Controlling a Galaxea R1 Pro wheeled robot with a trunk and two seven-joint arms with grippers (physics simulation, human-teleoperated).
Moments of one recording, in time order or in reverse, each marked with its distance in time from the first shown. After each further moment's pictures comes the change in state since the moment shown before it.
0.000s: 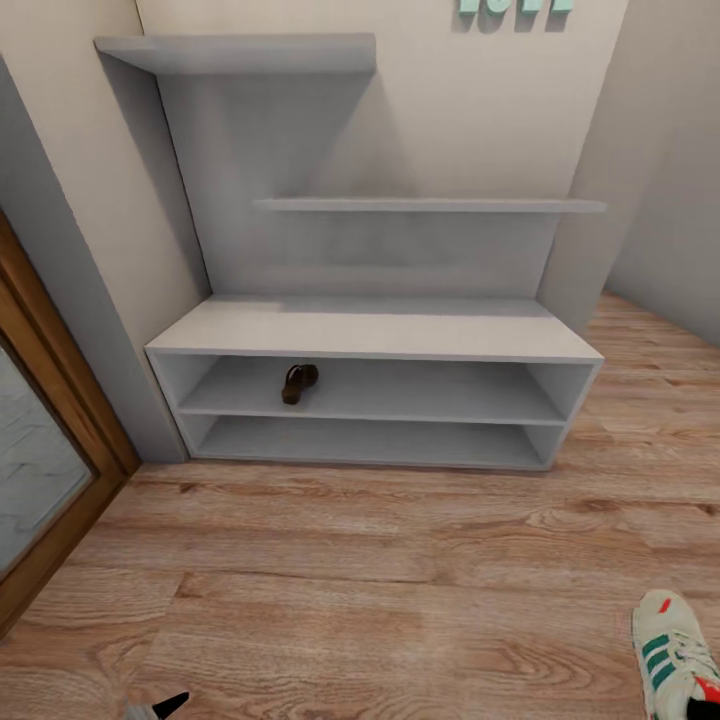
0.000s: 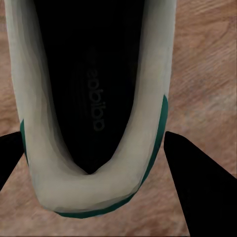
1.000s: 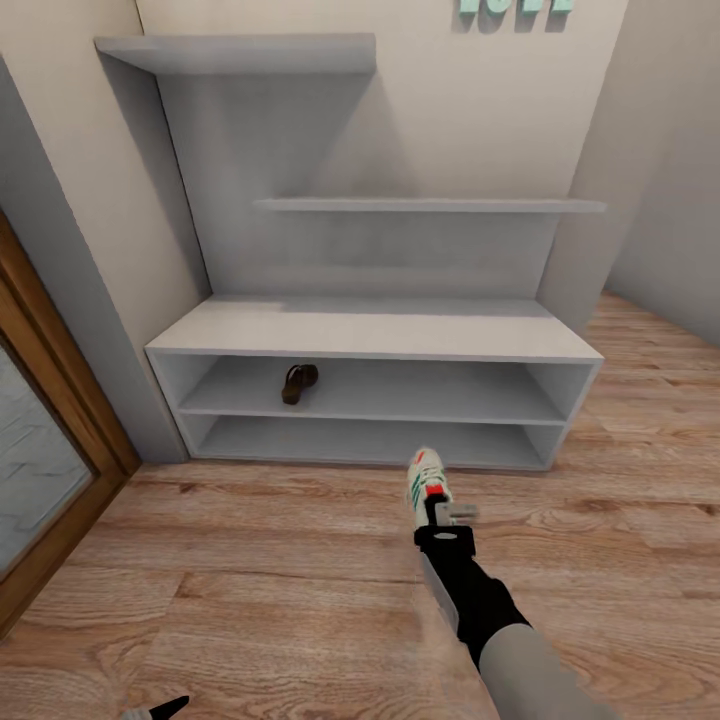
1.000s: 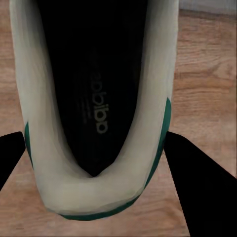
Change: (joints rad) left arm 0.001 0.013 0.000 0.000 -0.005 -0.001 -0.051; right arm -0.559 0.427 0.861 -0.051 0.005 0.507 -0.698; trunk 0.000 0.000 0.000
